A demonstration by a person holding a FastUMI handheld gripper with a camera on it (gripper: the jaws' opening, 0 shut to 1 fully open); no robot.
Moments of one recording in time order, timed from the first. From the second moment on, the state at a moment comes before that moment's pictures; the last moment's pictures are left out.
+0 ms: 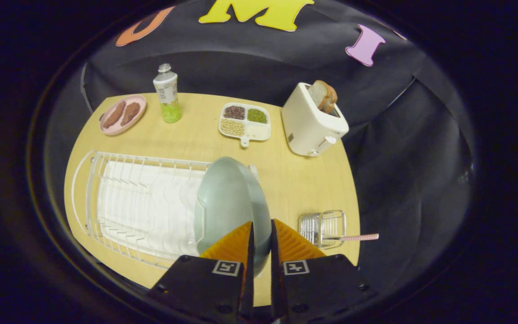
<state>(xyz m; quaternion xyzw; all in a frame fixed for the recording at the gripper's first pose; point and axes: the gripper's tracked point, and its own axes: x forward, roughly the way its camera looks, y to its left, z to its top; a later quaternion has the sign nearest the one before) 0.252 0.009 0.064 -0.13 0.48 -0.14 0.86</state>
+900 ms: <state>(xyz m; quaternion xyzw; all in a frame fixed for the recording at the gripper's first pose) 0.239 0.035 0.110 -0.19 0.32 -0.29 0.88</state>
